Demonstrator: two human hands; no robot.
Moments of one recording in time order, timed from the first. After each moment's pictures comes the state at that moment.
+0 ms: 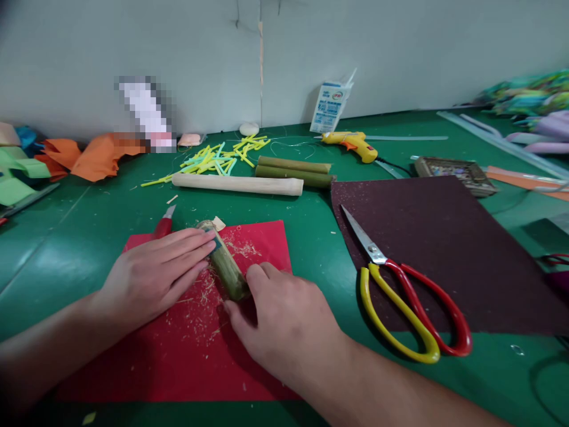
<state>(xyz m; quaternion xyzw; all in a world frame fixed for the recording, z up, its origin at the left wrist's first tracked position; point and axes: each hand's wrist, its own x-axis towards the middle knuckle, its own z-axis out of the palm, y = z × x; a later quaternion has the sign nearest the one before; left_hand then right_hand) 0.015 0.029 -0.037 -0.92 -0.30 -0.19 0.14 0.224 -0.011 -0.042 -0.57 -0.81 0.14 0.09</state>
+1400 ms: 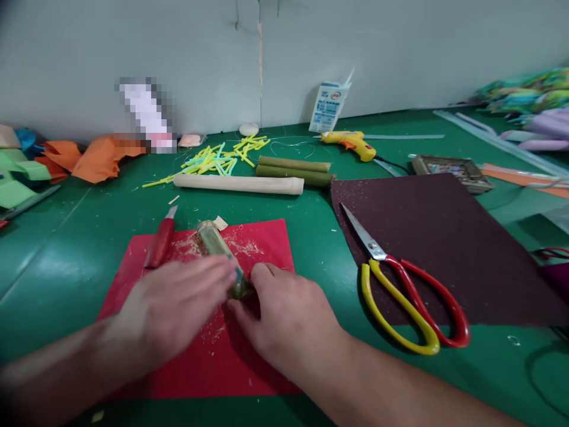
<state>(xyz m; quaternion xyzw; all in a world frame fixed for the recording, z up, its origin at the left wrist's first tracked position) 0.022 0.011 -0.040 -0.94 -0.27 -0.18 0.07 0.222 -0.011 -0.042 -0.59 -0.79 0.15 0.08</state>
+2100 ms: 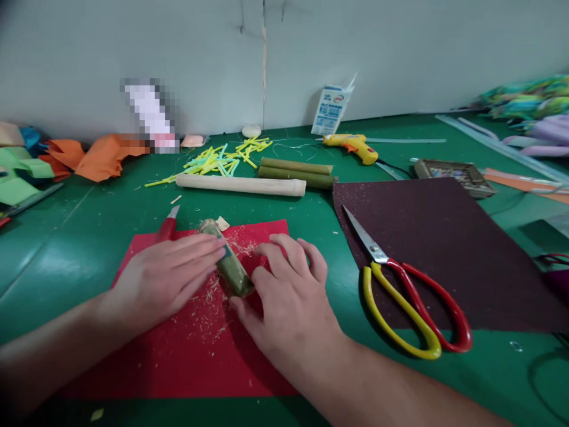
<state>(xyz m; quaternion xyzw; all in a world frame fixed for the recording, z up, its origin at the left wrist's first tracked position) 0.011 0.027 -0.042 -0.94 -0.28 -0.18 0.09 0.225 -0.010 -0.042 -0.53 -0.82 0.03 0.21</state>
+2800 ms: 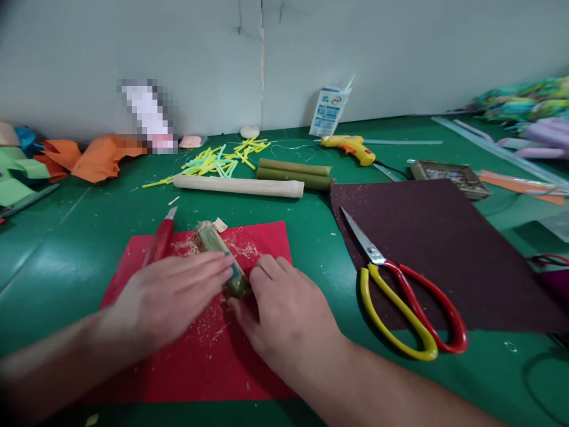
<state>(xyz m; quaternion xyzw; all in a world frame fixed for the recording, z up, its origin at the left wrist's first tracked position) 0.018 0.017 -0.041 -0.94 -0.26 -0.19 0.09 0.225 -0.009 -0.048 -0.53 -0.83 0.11 0.13</state>
